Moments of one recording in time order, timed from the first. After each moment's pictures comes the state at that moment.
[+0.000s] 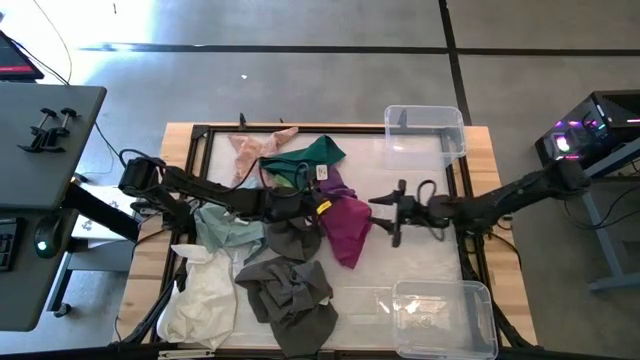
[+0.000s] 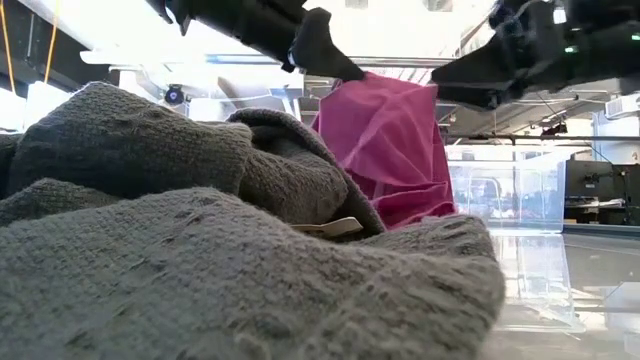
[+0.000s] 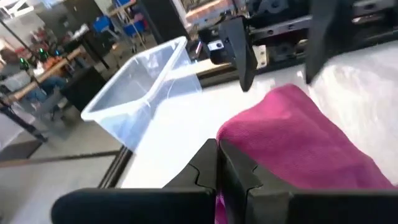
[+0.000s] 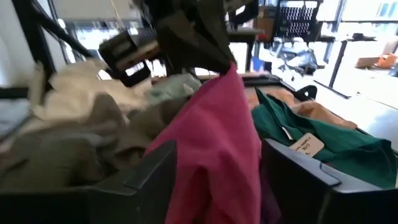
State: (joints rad) left arm -0.10 1.64 0.98 0.37 -0.46 0.32; right arm 0.18 1.10 0.28 0.69 0.34 0.02
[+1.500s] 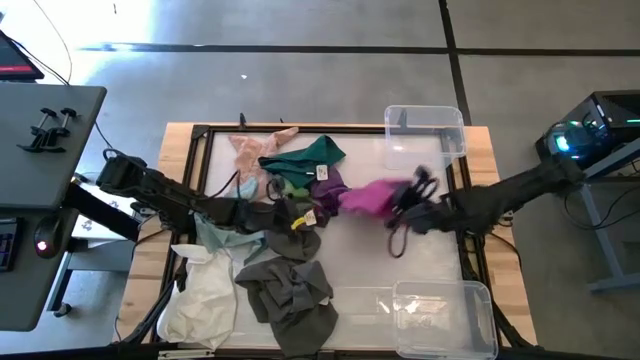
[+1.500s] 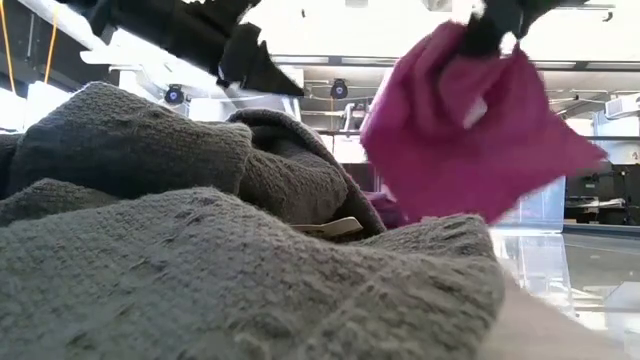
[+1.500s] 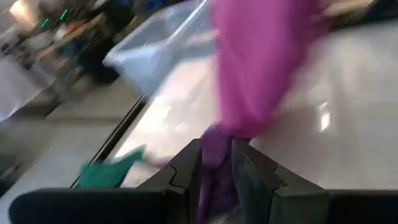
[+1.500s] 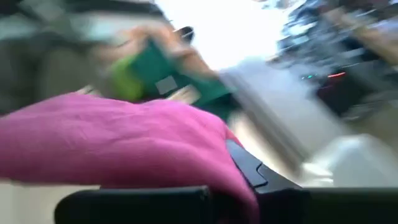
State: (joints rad) left arm -0.21 1.46 0.69 0.45 -0.61 0.18; right arm 0.32 1.08 0.89 -0.56 0.97 0.26
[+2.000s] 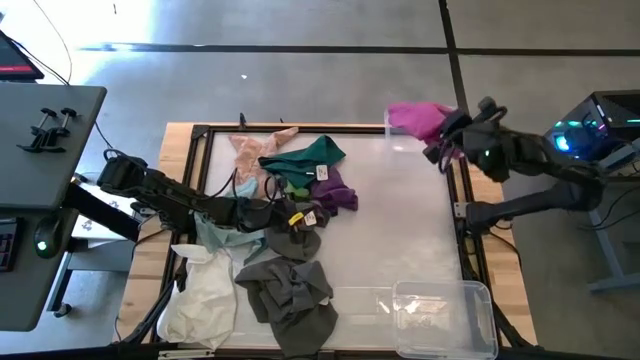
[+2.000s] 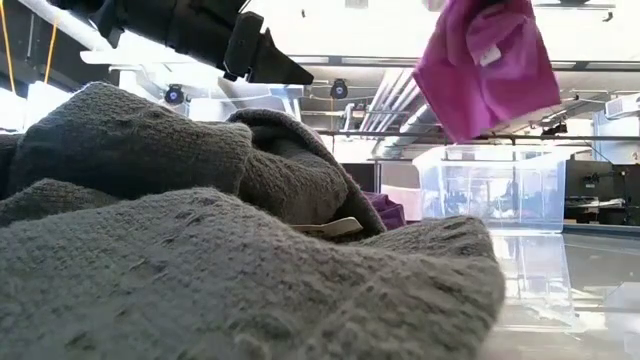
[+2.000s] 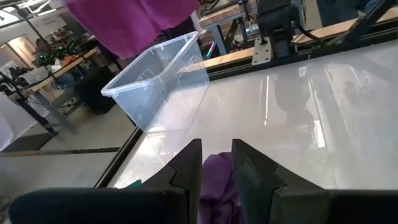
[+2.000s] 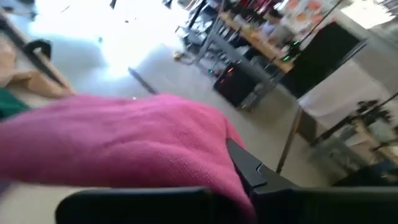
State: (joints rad) left arm -0.20 1.47 0.68 0.54 -0.58 0.27; right arm -0.11 0.94 1.33 -0.91 0.97 -0.11
